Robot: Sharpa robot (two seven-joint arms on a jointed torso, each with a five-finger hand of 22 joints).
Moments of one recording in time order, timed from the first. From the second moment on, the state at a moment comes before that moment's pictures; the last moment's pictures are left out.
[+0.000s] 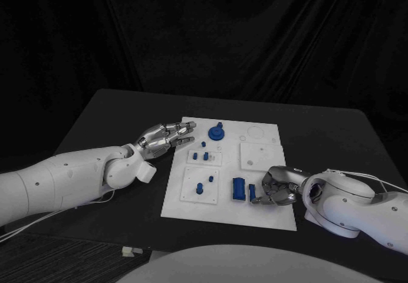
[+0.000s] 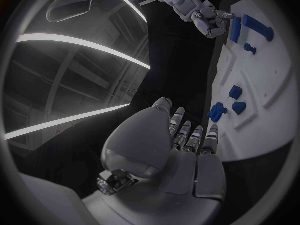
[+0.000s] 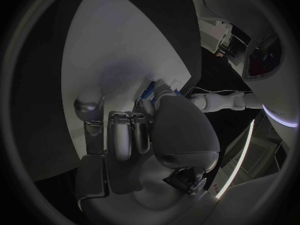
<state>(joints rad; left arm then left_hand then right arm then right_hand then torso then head) 1.07 -0.82 -0.21 1.26 -0.08 0.30 0.58 1.58 0.21 0.00 0.26 0.59 0.50 0.16 0.08 0.05 0.06 0.14 0.22 0.03 0.03 0.20 0.05 0.01 0.16 0.03 0.30 0.01 0.08 1.07 -0.98 -0.21 1.79 -1.35 -0.20 -0.33 1.22 -0.07 0.09 0.26 0.05 1.18 -0.03 1.21 1.33 1.46 -0.09 1.57 1.31 1.47 -0.13 1.56 1.31 0.12 1.43 -0.02 0.91 1.31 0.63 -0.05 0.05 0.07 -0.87</state>
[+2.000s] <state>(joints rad) 1.07 -0.84 -0.21 1.30 -0.14 0.12 0.67 1.41 0.15 -0.13 0.29 0.49 0.49 0.09 0.08 0.05 0.07 0.06 0.26 0.04 0.00 0.05 0.01 0.00 0.16 0.01 0.18 0.01 0.03 1.18 -1.08 -0.21 1.78 -0.54 -0.39 0.24 0.97 0.14 -0.34 0.29 0.09 0.63 0.04 0.10 0.46 0.45 0.16 0.16 0.36 0.35 0.18 0.05 0.16 0.08 0.26 0.22 0.04 0.35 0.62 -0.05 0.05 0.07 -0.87</state>
